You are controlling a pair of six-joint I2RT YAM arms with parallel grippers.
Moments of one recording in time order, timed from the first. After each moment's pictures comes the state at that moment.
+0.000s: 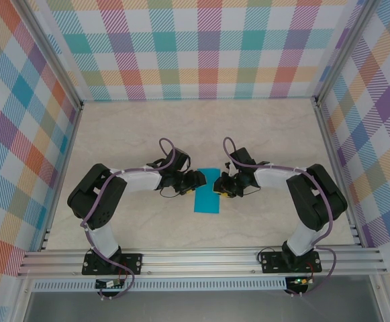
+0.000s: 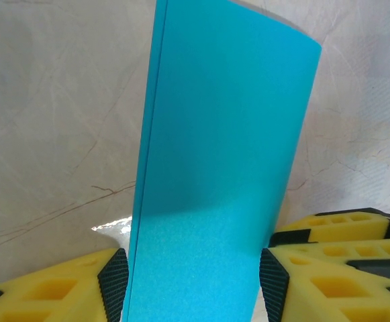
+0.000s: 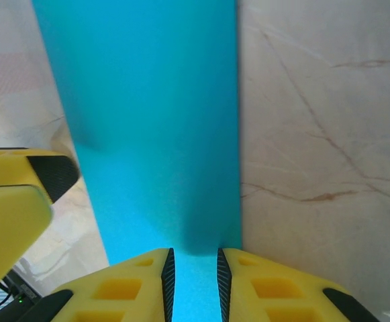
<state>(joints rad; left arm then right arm) -0.63 1.78 0.93 -0.11 0.38 -0.92 0.52 1.70 0.83 -0.28 -0.51 0.76</state>
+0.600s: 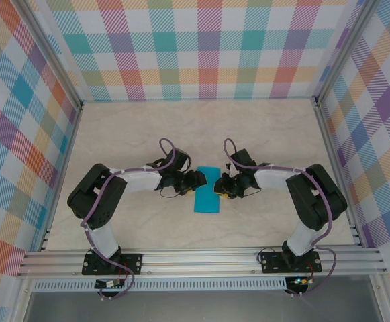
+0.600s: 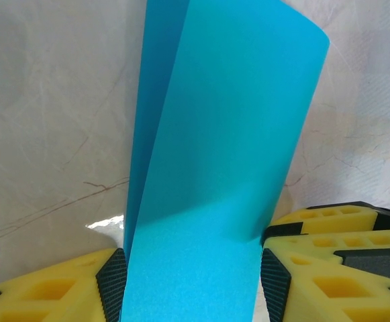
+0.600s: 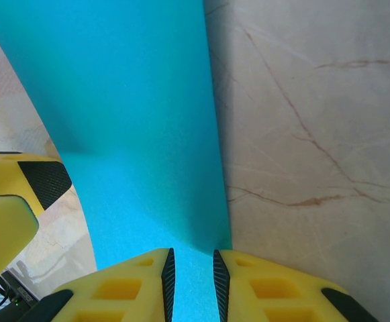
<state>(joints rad) -0.64 1.78 0.93 -0.11 0.40 -0.92 0.52 1.70 0.80 -0.24 -0.51 0.76</state>
